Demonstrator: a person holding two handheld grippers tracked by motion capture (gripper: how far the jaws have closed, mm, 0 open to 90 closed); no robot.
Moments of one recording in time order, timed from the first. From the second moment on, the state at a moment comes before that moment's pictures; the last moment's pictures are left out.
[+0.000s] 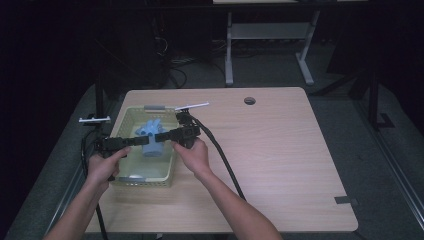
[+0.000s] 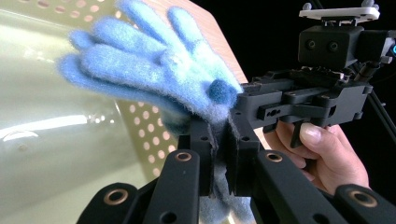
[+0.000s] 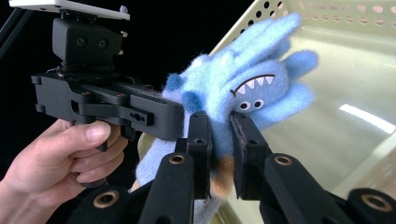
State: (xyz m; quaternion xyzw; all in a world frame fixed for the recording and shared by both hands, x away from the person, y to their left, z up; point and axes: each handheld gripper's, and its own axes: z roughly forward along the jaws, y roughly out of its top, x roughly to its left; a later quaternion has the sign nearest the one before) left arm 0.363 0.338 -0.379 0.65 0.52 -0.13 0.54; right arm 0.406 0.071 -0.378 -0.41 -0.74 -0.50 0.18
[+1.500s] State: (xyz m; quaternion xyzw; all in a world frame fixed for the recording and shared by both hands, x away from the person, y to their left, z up) left arm 0.371 0.356 -0.399 0.67 0.56 -0.12 0.47; right arm 0.418 0.088 -0.404 -0.43 -0.75 -0.47 0.18
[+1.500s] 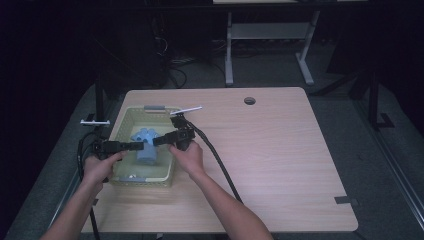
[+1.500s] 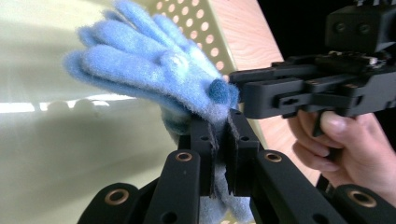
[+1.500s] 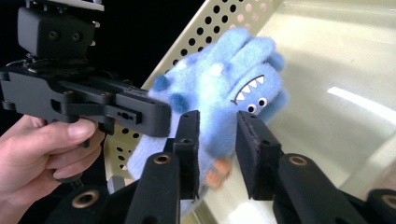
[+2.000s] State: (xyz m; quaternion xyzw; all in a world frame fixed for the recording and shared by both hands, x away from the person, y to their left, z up) left arm 0.379 0.345 -0.406 0.71 0.59 -0.09 0.38; right arm 0.413 0.073 -0.394 -0.43 -0.75 -0.48 0.17
